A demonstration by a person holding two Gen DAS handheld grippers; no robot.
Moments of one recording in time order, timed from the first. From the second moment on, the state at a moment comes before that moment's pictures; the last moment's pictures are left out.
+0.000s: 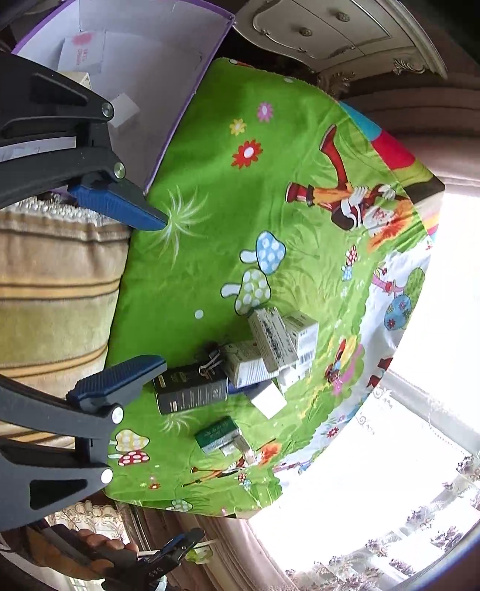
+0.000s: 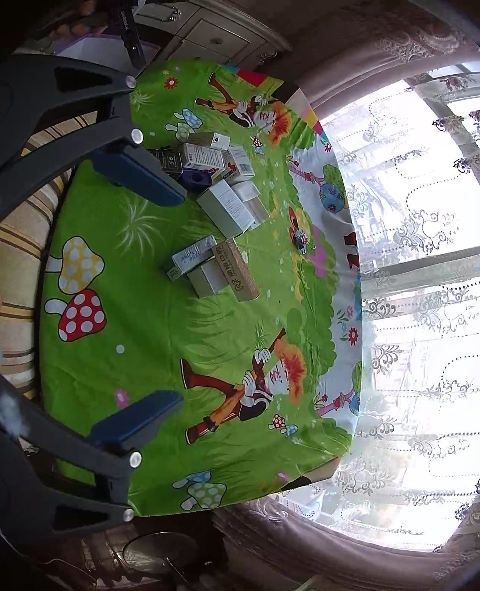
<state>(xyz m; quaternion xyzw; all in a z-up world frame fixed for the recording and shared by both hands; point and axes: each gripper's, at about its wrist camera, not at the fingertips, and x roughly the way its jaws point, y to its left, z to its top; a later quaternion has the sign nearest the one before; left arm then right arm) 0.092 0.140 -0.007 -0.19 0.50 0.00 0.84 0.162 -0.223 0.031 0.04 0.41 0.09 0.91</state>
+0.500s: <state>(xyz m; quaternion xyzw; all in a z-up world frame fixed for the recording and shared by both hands) 0.166 0.015 -0.051 -0.14 0.57 0.00 0.81 0.209 -0.221 -0.037 0.01 0.48 0.09 0.87</state>
